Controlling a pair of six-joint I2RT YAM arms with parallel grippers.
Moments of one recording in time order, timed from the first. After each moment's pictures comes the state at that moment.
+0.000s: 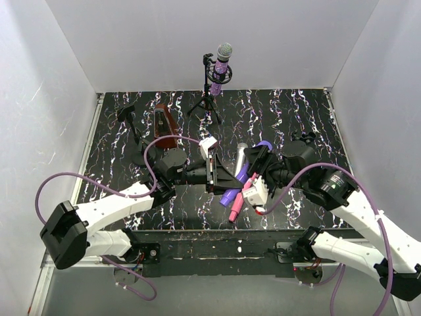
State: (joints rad) left arm -0.87 1.22 0.74 0.45 0.66 -1.43; right arm 0.82 0.87 1.05 -0.74 -0.23 -1.72
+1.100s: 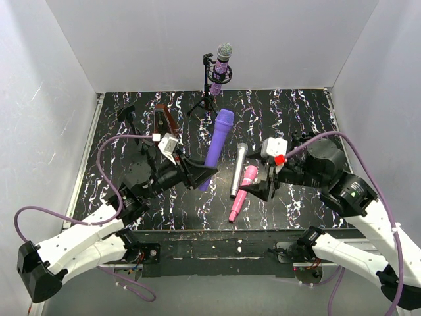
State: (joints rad) left arm -0.84 0.82 0.64 0.30 0.22 -0.63; right arm 0.78 0.78 1.11 -0.58 -0.54 -0.34
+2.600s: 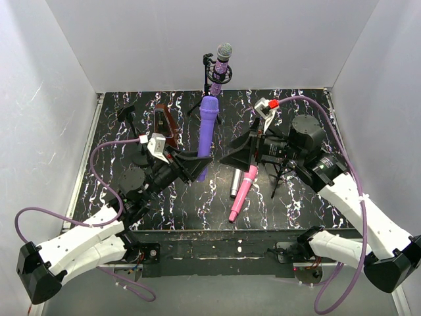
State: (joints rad) left arm -0.84 0.79 0.57 0.48 0.06 -0.57; right arm 0.64 1.02 1.09 -0.15 -0.71 0.45
